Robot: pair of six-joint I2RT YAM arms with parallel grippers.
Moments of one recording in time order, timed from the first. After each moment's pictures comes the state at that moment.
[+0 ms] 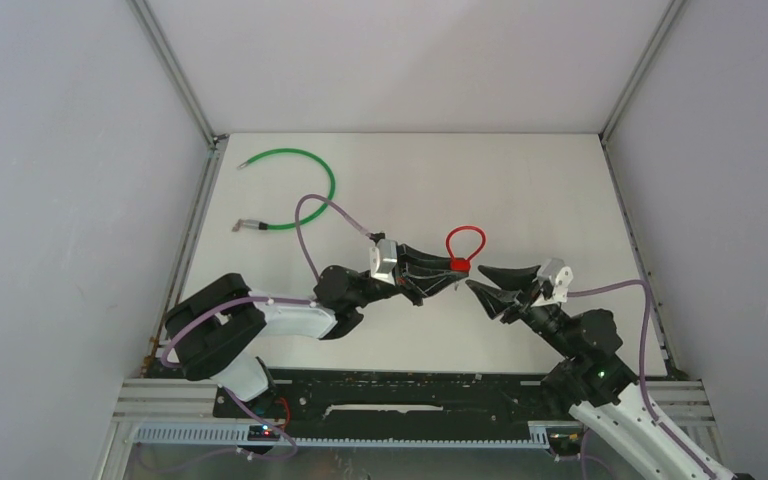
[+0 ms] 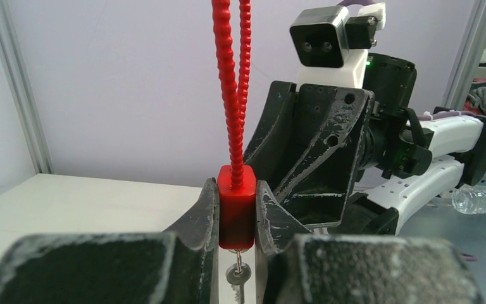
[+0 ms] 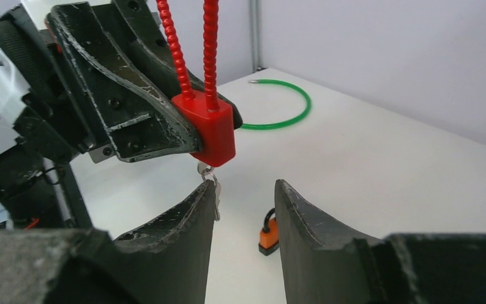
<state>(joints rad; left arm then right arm) -0.98 1.55 0.59 1.50 0.43 -0.28 0.71 0.20 0.25 0.18 -0.15 0.12</state>
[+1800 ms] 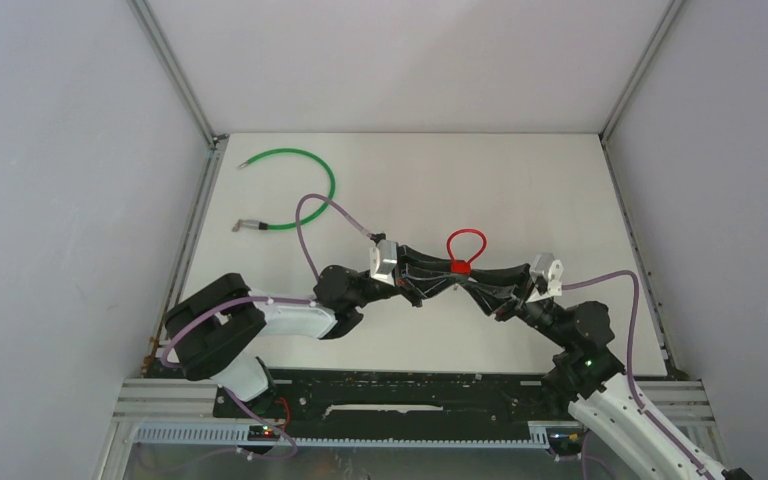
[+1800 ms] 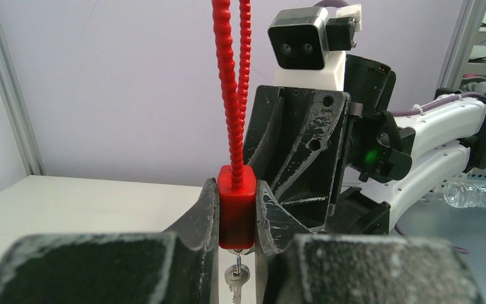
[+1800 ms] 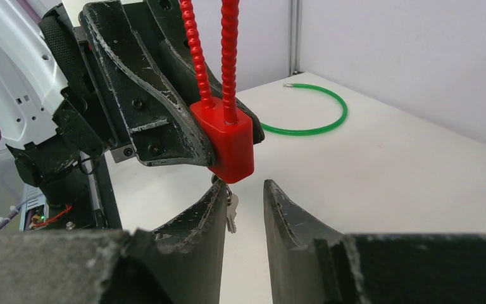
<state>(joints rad) -0.98 1.55 0.59 1.50 0.46 -0.29 0.58 0.34 0.21 0.41 -0.42 0.21</state>
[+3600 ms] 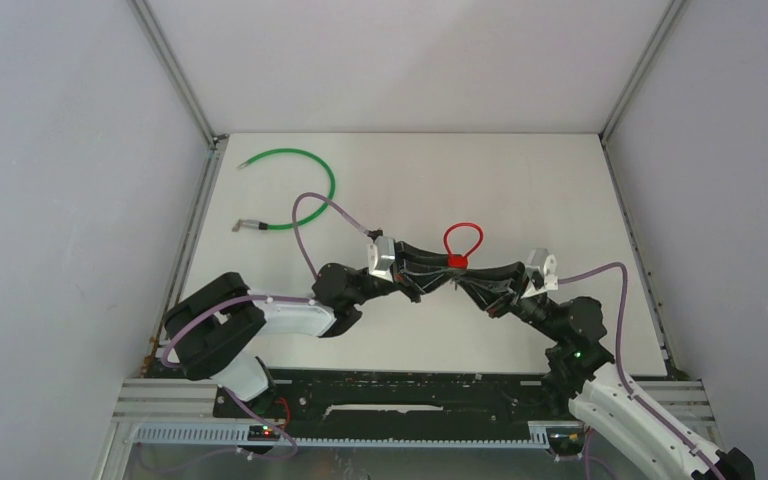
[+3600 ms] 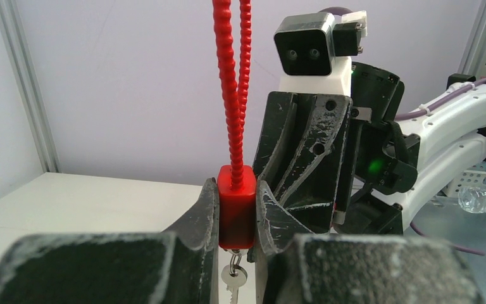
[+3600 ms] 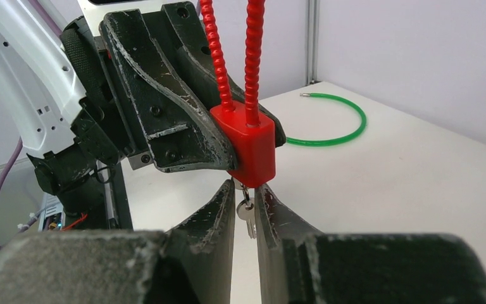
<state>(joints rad) -0.97 1.55 0.59 1.50 0.45 -0.29 0.57 0.48 0.18 0.62 -0.46 0.27</state>
